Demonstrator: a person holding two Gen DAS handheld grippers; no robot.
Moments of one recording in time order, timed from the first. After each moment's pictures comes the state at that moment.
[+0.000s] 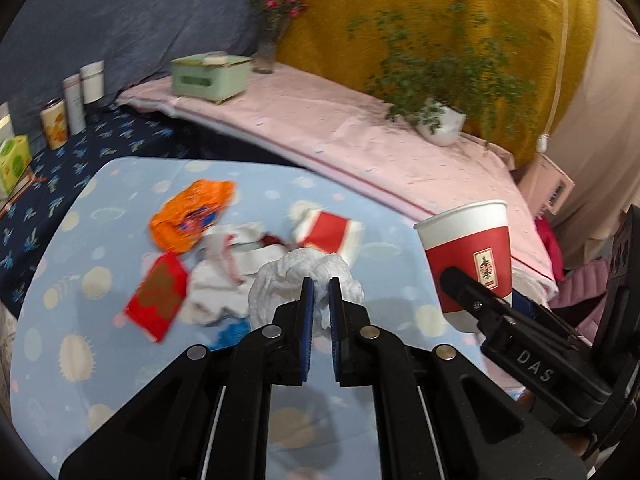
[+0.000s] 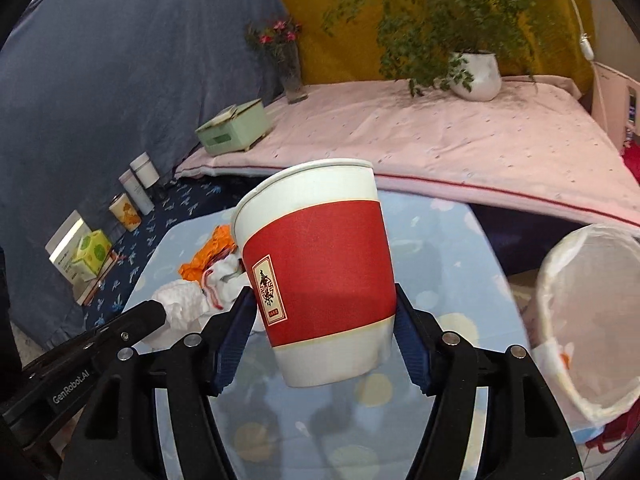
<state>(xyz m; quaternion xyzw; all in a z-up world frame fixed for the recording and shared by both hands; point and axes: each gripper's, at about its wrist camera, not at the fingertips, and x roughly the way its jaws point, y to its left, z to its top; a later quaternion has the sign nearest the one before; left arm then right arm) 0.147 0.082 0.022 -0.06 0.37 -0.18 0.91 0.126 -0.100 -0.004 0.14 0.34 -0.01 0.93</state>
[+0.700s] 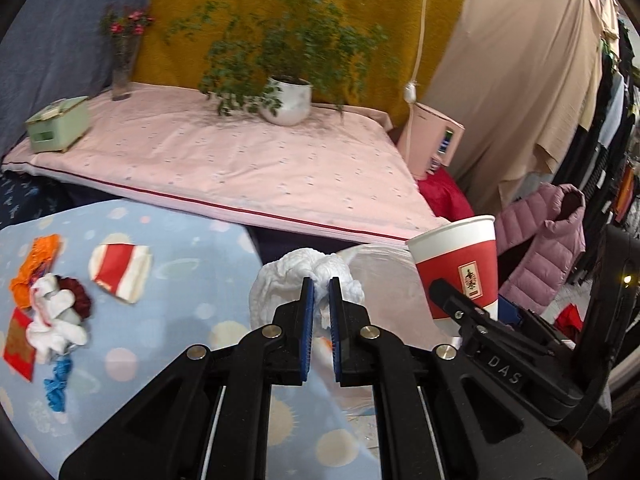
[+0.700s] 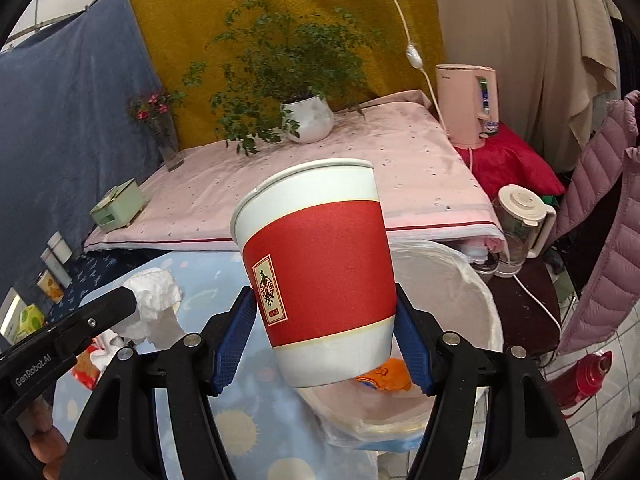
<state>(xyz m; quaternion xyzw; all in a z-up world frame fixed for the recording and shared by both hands) 0.105 -0.120 0.050 -0.01 0.36 -0.35 0.86 0.023 -0.288 0.007 0.18 0.30 -0.19 0.92</state>
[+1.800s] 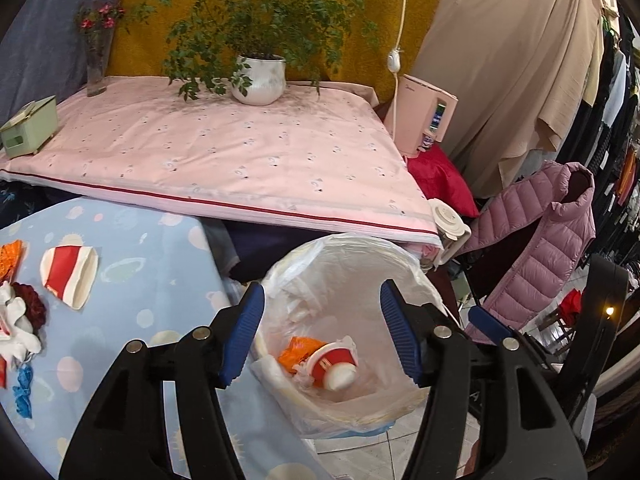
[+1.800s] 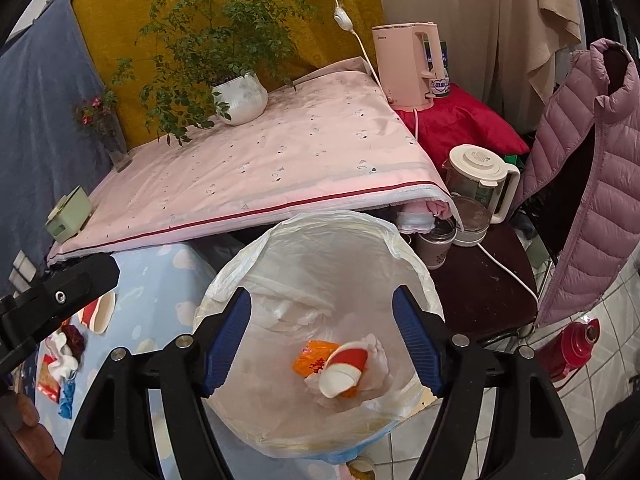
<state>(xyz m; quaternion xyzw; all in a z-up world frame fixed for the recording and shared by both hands) 0.110 -0.193 0.021 0.02 0.38 -0.35 0.86 0.022 -0.348 -0.039 0.21 0.33 -0.23 0.89</state>
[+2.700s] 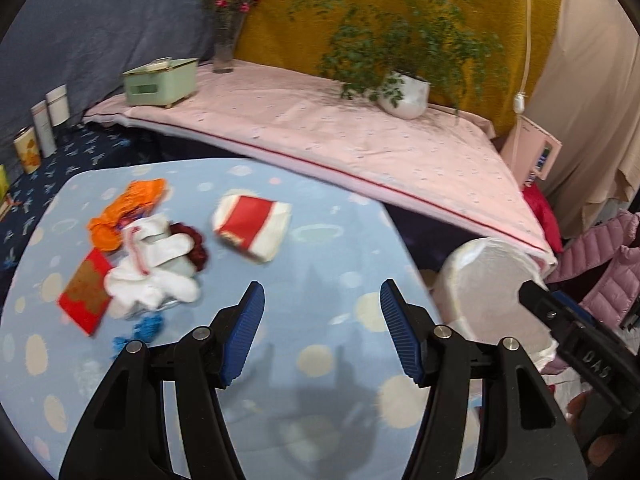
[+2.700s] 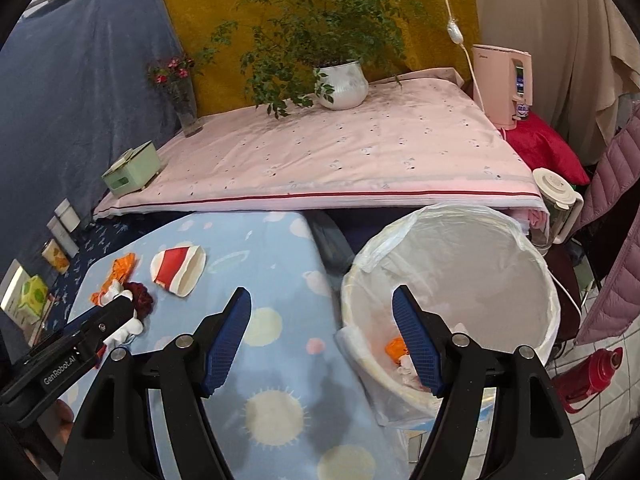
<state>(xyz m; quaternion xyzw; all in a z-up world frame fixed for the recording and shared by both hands) 0.135 0.000 -0.006 -0.02 0.38 -0.18 0.91 0.066 -0.201 -0.020 0.16 0.34 -0.13 0.92</state>
